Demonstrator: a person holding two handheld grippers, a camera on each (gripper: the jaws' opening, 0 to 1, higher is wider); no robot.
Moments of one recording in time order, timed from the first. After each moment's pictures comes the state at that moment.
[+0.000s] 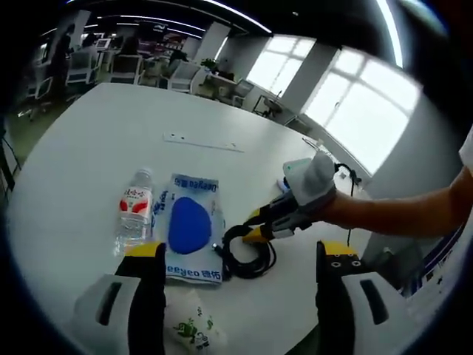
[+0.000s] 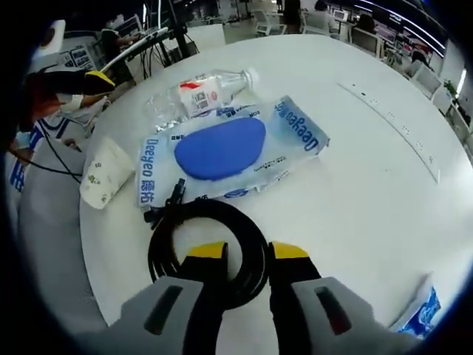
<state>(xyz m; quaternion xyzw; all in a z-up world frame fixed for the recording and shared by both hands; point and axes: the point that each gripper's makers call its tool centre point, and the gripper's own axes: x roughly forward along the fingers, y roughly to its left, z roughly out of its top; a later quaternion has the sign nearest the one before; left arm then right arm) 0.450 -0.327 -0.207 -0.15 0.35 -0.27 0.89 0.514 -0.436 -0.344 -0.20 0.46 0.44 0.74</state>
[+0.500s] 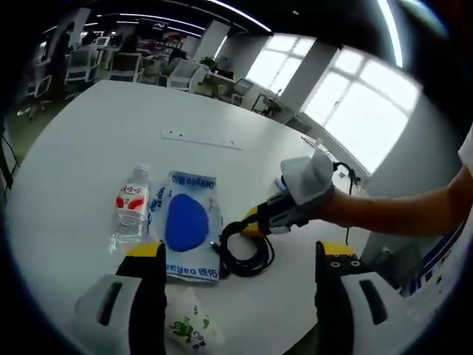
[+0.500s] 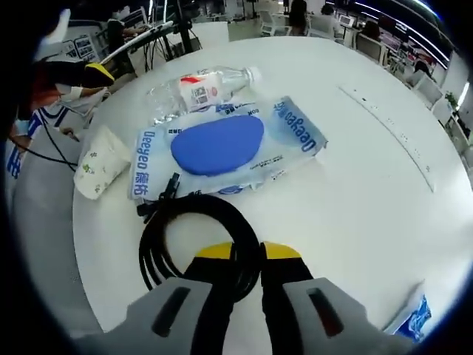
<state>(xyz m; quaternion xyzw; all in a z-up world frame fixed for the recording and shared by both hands) 0.449 -0.333 -0.211 -0.15 0.35 -0.27 0.88 0.518 -0.441 -0.346 -0.24 0.44 0.45 0.74</state>
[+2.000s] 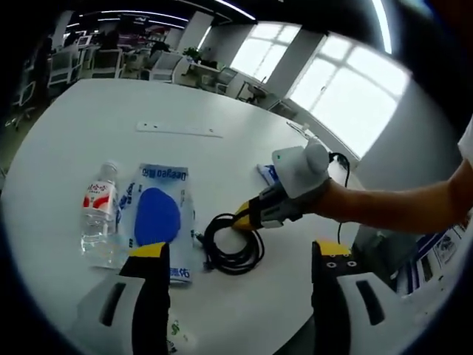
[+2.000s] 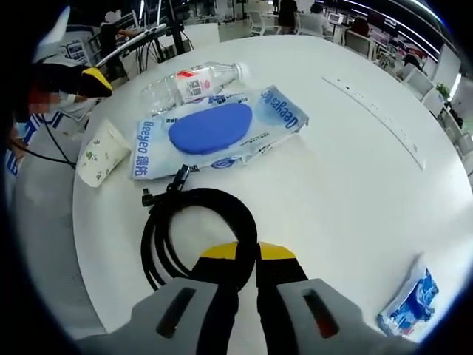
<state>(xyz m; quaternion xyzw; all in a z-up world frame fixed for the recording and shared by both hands) 0.439 -0.387 -0.218 -0.12 0.37 -0.33 0.86 0.507 -0.475 -0.343 -0.21 0.45 0.42 0.76</state>
